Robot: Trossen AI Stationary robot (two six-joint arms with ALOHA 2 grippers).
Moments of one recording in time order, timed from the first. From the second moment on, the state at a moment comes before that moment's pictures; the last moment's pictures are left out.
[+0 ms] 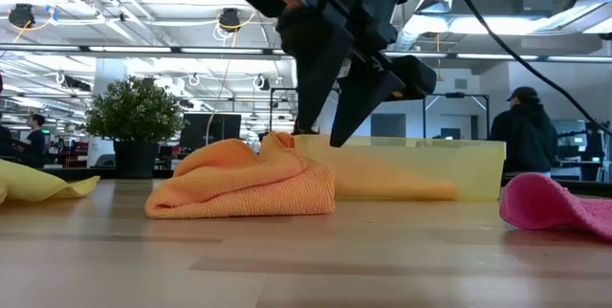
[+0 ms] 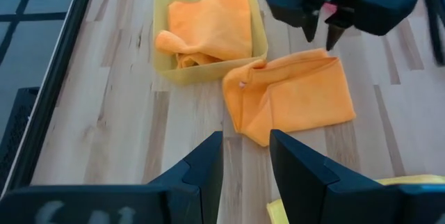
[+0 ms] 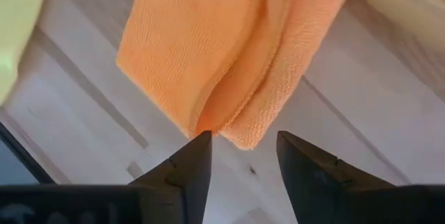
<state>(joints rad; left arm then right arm) -0.15 0.96 1.16 -1.01 -0.19 -0.07 0.24 2.07 1.62 -0.78 -0.10 1.05</state>
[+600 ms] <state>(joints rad) -0.15 0.96 1.16 -1.02 -0.15 -0.08 0.17 2.08 1.58 -0.70 -0.15 1.02</state>
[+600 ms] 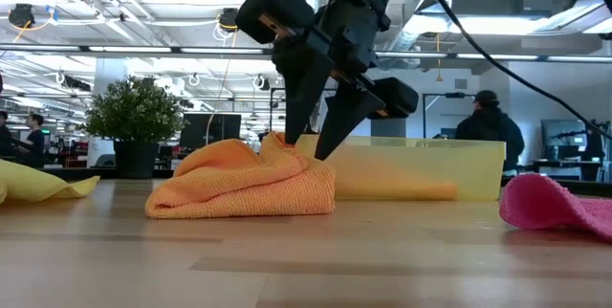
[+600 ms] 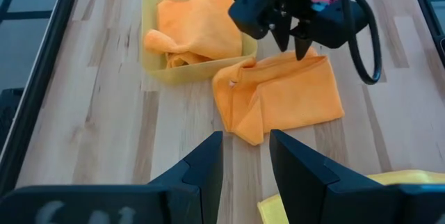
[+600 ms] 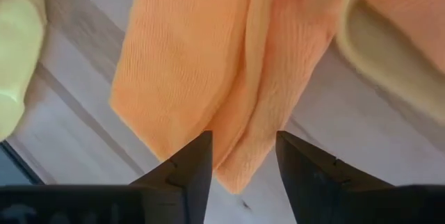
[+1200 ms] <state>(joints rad) -0.15 0.96 1.16 -1.02 -0.15 -0.07 0.18 2.08 1.58 -0.70 -0.13 1.02</state>
